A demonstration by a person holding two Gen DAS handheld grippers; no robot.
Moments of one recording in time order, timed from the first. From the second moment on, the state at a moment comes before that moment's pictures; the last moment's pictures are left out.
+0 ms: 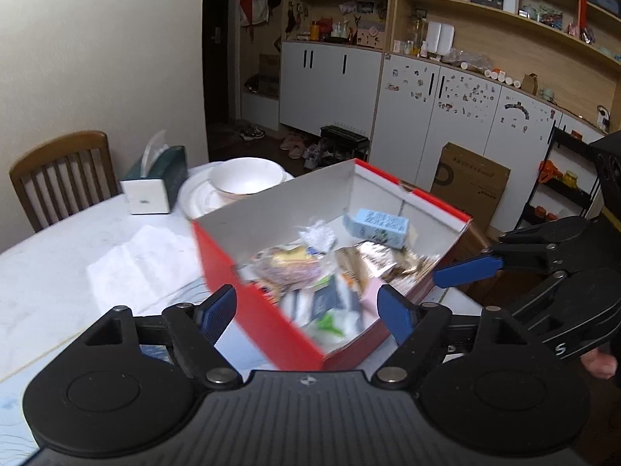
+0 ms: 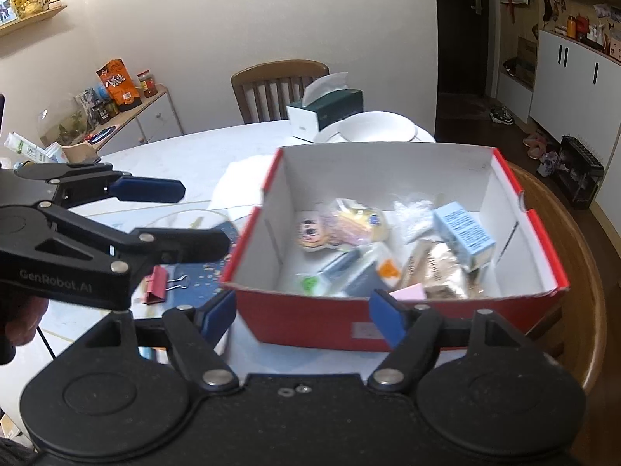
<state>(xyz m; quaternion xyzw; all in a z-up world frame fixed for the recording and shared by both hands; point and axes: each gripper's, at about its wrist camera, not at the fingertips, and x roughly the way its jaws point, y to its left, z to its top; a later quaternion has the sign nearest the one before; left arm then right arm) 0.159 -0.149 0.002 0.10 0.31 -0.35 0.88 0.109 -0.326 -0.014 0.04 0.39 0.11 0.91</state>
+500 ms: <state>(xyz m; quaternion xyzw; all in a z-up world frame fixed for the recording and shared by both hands) 0.165 -0.047 -0.031 0.12 0.32 -0.33 0.88 0.097 -0.241 -0.038 0.06 0.41 0.08 0.90</state>
